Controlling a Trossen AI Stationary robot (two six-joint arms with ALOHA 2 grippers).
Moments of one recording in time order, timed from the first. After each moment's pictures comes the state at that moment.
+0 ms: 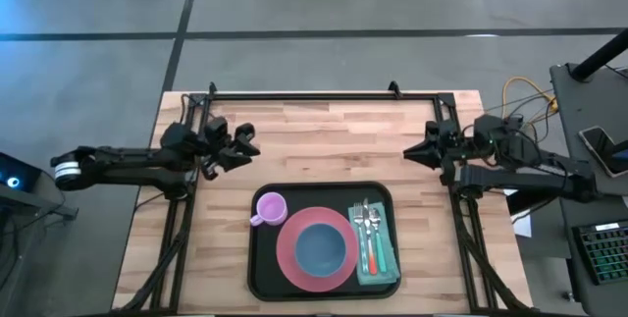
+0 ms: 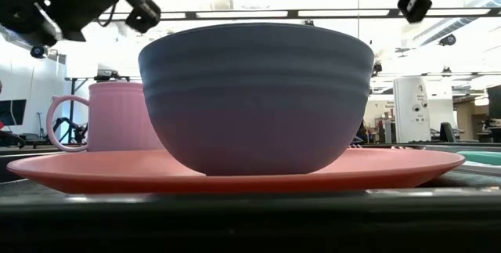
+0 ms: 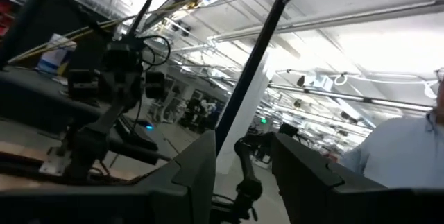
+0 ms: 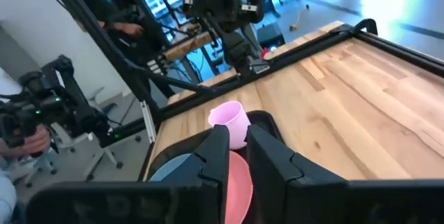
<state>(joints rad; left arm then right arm) 0.37 0.88 0.26 1.19 0.66 -0.78 -0.23 0.43 0.59 -0.29 -0.29 0.46</state>
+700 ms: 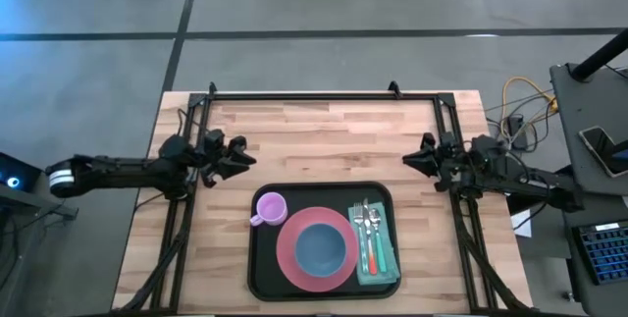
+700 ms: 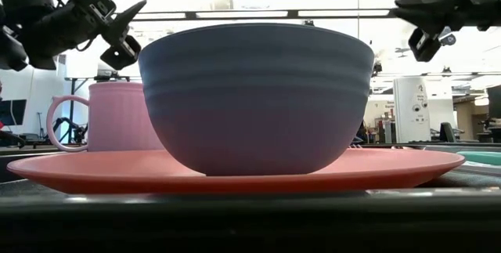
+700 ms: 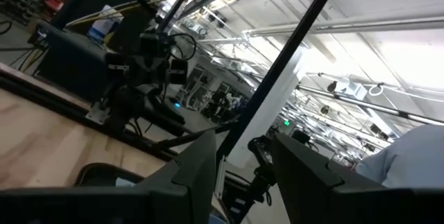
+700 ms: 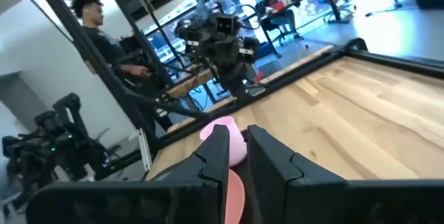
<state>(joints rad) 0.37 0.75 0.03 1.13 0.57 -0.79 -0.23 0.11 0.18 -0.02 -0.21 0.54</state>
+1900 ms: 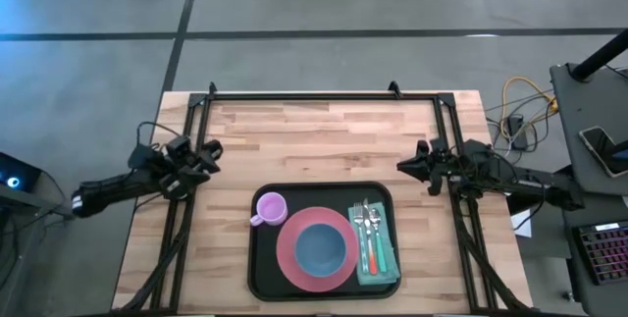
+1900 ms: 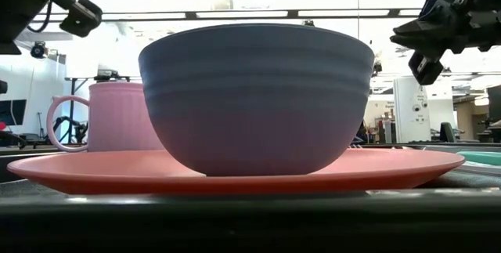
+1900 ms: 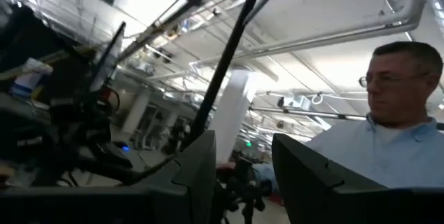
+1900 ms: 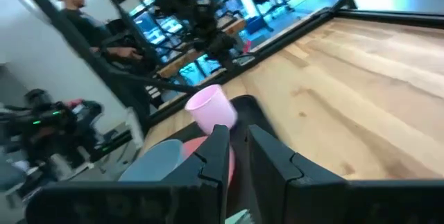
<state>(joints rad) 0.26 0.01 0.01 0.62 0.55 -0.79 -0.21 0.11 0.09 -0.03 -0.21 0.58</state>
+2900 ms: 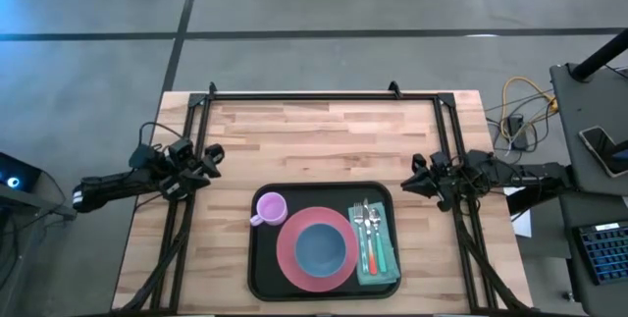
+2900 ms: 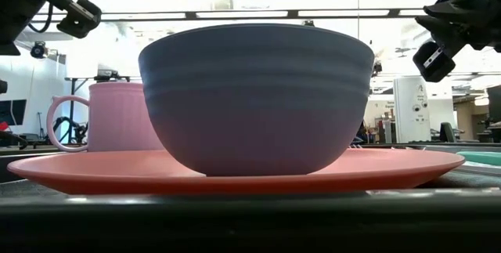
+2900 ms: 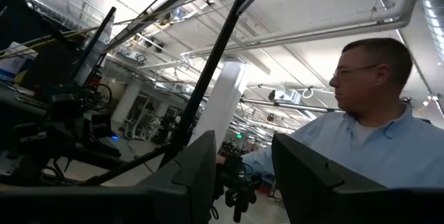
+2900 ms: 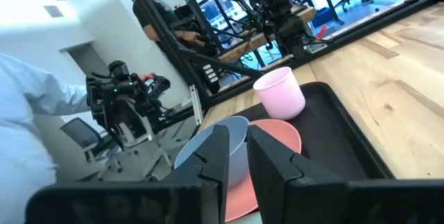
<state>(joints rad) 0.21 0.00 0.01 0.59 0.55 -0.79 0.03 0.00 0.01 0.04 -0.21 0.58</state>
